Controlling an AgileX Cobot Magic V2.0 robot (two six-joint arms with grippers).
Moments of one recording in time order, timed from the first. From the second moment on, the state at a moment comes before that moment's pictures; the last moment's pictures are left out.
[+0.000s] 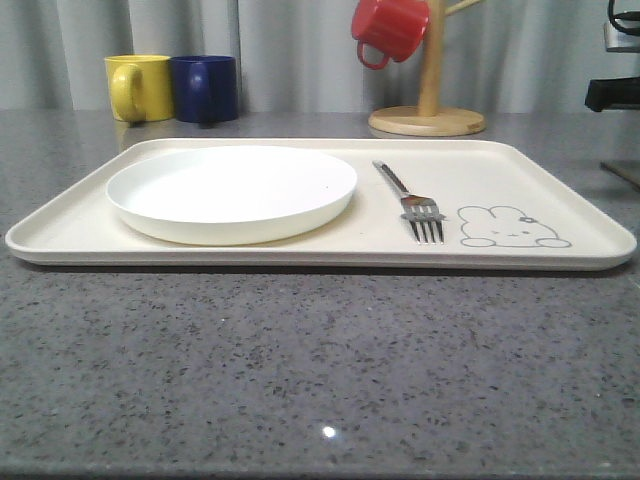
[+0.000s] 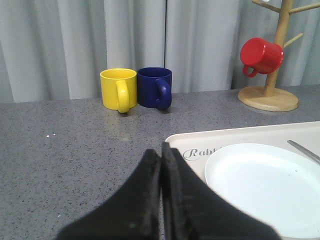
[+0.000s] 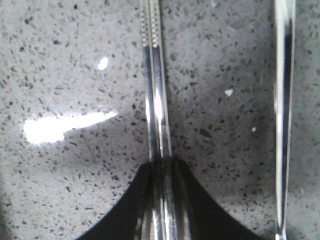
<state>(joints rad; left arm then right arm) -0.21 0.44 -0.42 -0.38 0.12 0.38 0.00 1.78 -1.41 0.00 1.08 0.14</state>
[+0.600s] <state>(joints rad) -0.21 0.44 -0.42 -0.38 0.12 0.38 0.15 1.59 -1.41 0.09 1.06 0.28</state>
